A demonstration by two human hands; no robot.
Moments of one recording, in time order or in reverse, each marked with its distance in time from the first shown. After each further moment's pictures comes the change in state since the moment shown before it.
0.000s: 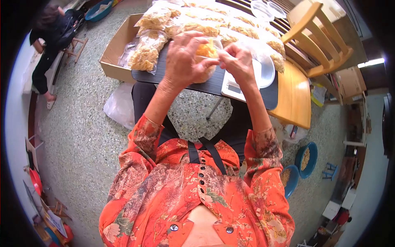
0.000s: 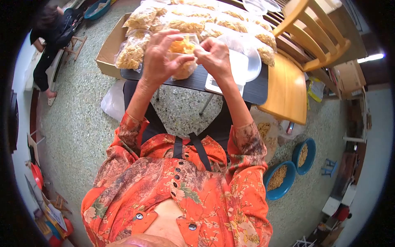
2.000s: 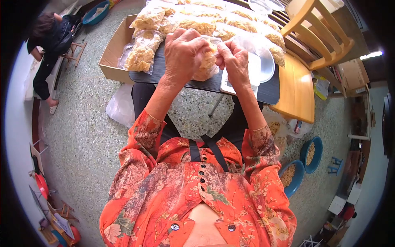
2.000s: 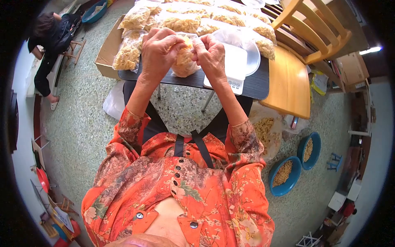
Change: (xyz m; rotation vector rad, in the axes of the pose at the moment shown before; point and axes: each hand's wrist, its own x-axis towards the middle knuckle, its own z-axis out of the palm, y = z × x) left_hand 0.014 0.012 0.003 0.106 0.024 0.071; right_hand -0.013 0.012 0.012 0.408 0.072 -0.002
